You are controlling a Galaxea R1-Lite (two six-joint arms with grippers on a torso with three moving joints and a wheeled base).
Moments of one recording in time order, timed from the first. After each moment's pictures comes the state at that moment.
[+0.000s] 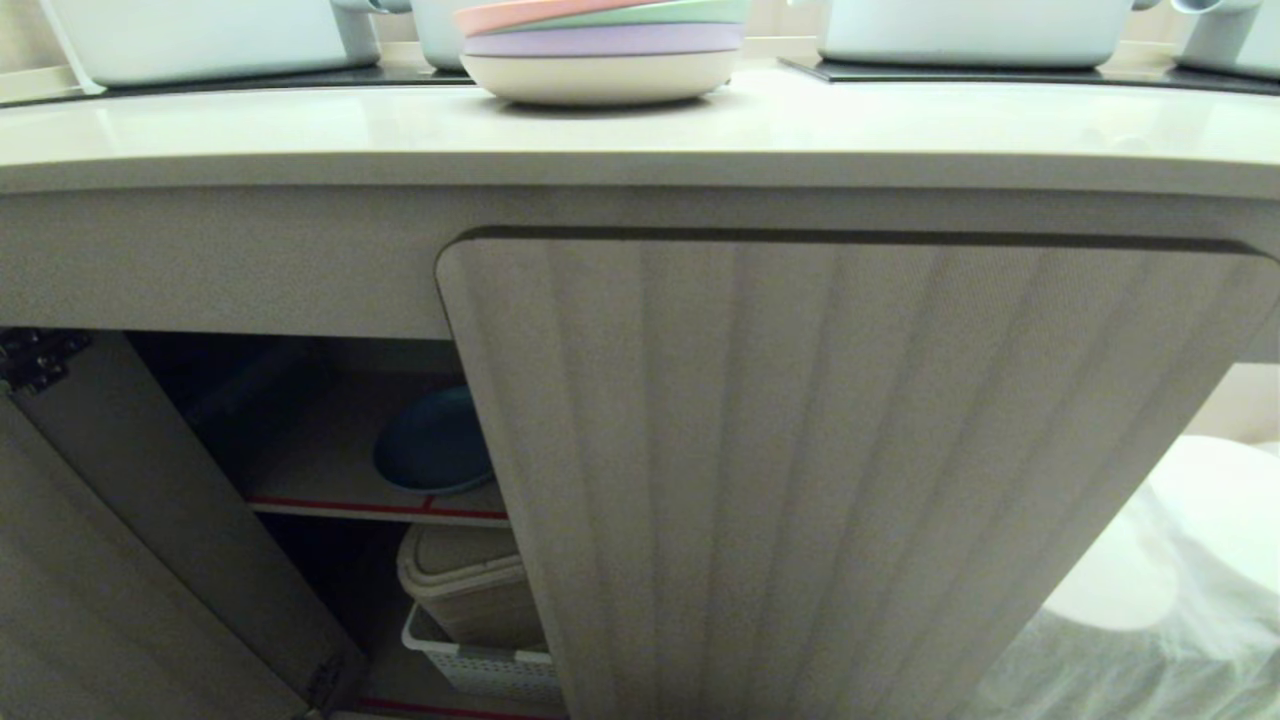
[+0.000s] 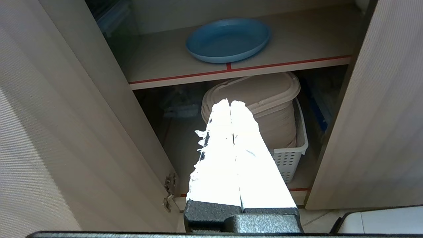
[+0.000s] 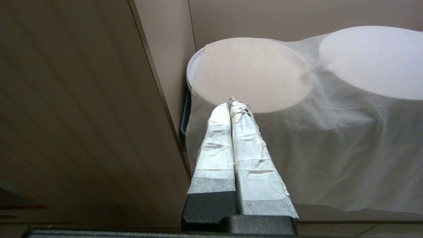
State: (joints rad) left arm 0.00 0.00 0.00 0.02 -0.05 0.15; right arm 0.00 0.00 0.00 0.00 -0.06 0.09
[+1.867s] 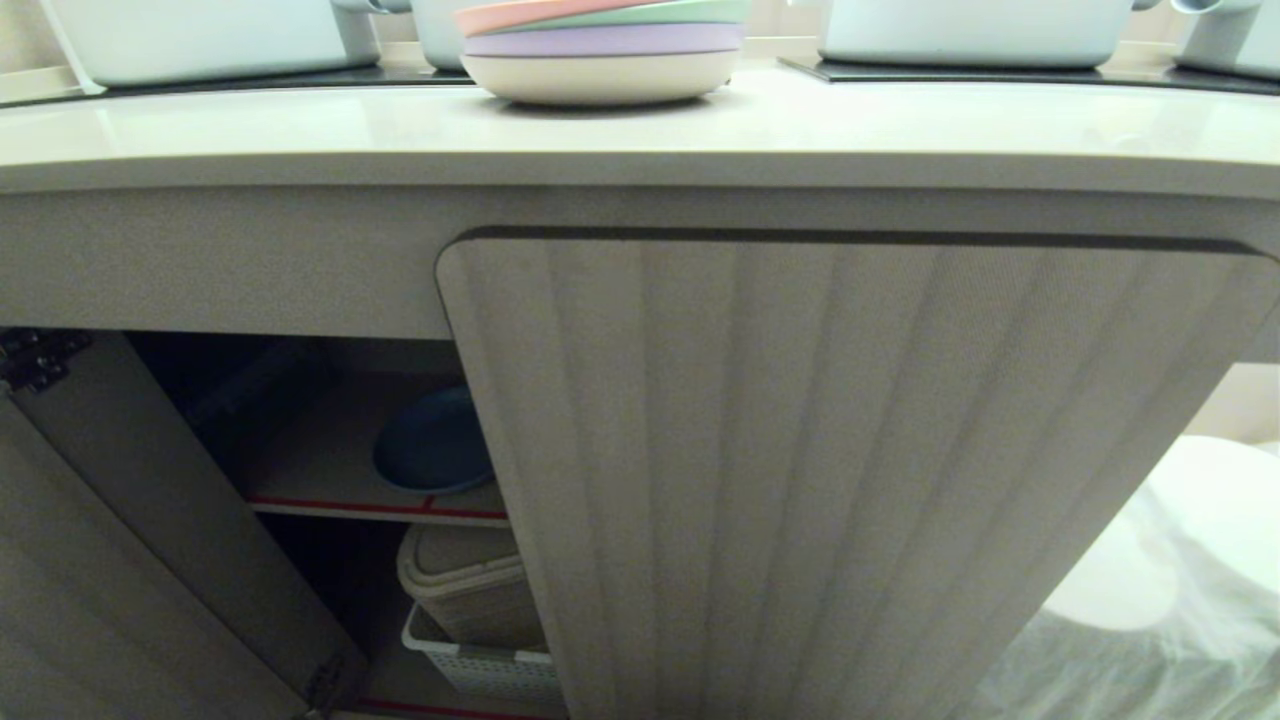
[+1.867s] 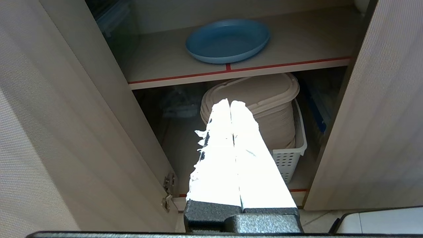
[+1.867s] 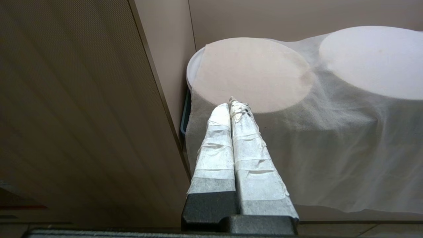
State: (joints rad) left arm 0.00 0.00 0.00 0.01 -0.05 0.14; right arm 0.00 0.00 0.00 0.00 -0.06 0.09
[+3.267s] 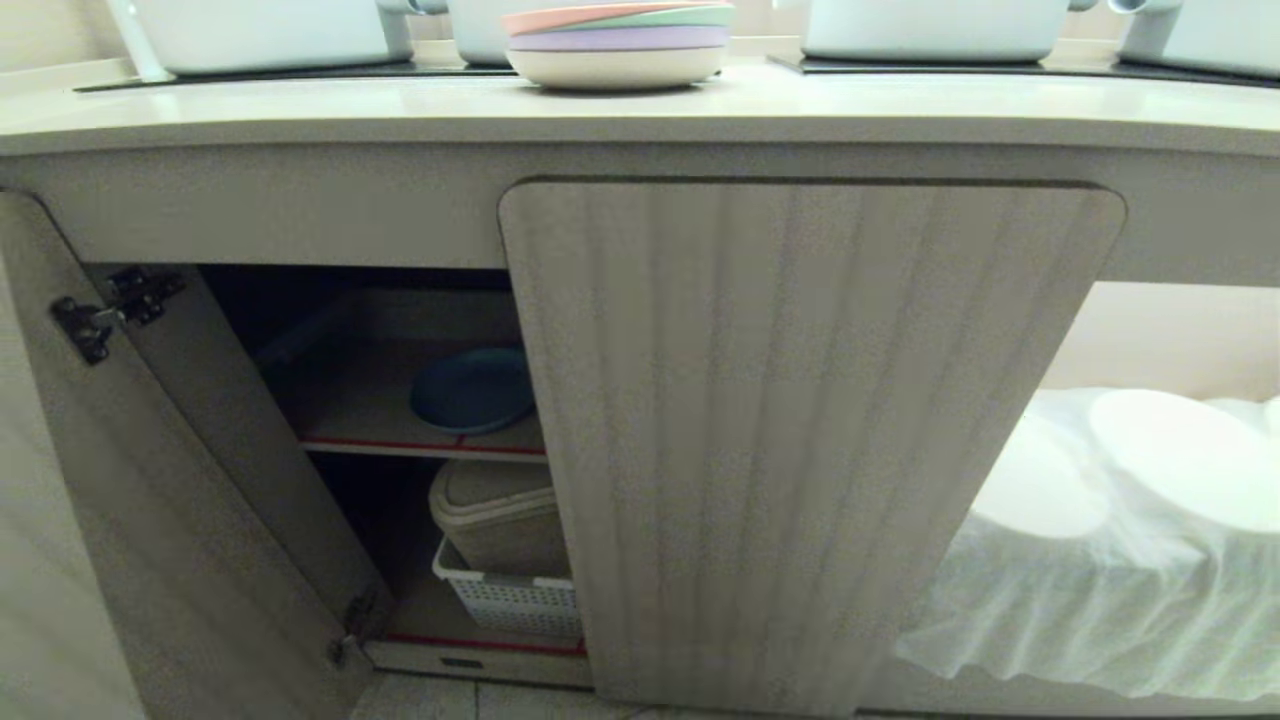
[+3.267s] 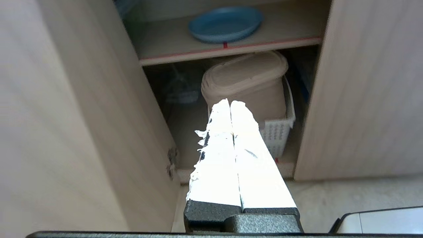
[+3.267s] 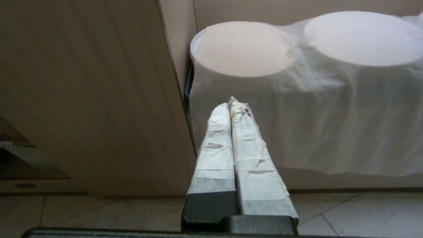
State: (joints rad) left arm 0.00 0.00 0.00 0.01 -0.05 0.14; right arm 0.00 0.00 0.00 0.00 -0.06 0.09
